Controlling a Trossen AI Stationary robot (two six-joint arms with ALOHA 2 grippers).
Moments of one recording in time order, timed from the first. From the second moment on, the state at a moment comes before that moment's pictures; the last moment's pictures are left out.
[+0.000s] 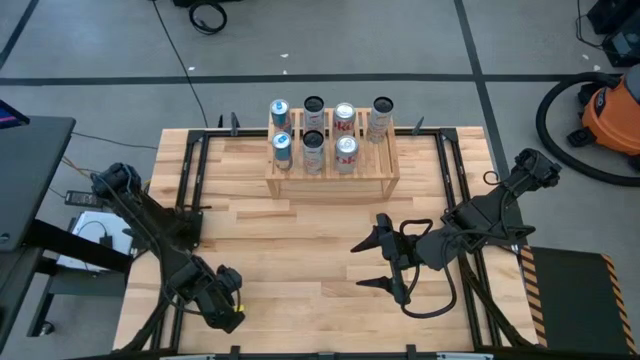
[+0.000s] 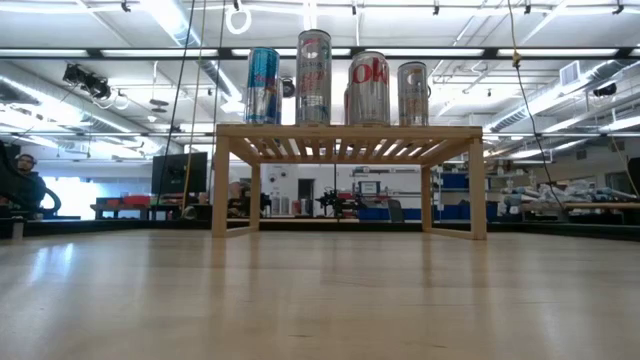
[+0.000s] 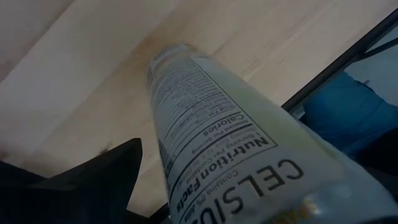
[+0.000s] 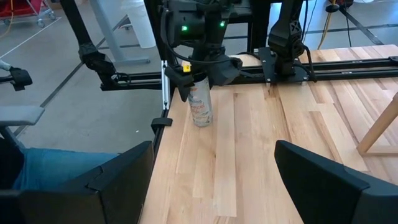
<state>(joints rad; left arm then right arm) -0.87 1.45 0.98 -0.70 0.11 -1.73 0.61 1.39 1.39 -0.45 0.39 0.34</state>
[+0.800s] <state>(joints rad) -0.85 1.45 0.98 -0.71 0.03 -1.72 0.61 1.39 1.39 -0.48 0.39 0.34</state>
